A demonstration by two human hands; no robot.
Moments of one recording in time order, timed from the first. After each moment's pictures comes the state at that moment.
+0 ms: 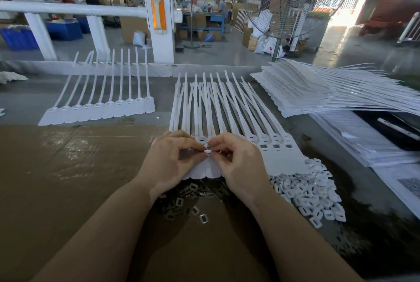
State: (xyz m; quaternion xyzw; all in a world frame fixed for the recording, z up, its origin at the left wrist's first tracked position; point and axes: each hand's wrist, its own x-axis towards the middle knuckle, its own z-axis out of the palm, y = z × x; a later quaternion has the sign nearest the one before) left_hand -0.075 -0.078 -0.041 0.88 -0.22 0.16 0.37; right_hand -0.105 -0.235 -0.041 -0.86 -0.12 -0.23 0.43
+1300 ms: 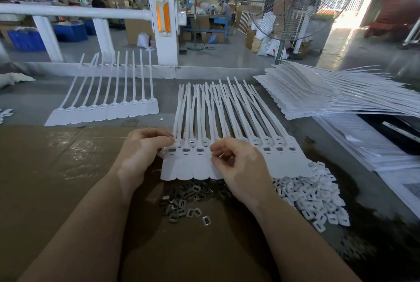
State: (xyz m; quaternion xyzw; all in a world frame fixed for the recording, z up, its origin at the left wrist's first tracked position) left_hand -0.062 -0.045 -0.031 0.74 0.06 0.02 0.67; right_hand -0.108 -0.235 -0.042 -0.87 -0.13 -0.23 0.41
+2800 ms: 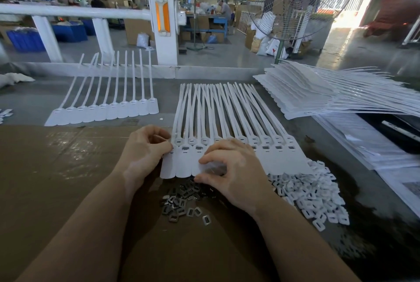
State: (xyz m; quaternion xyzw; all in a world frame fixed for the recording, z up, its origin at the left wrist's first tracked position) left_hand -0.060 -0.049 -0.036 0.81 0.03 0.07 0.58; right_hand -0.112 -0.235 -0.037 -0.92 -0.21 -0.20 0.28
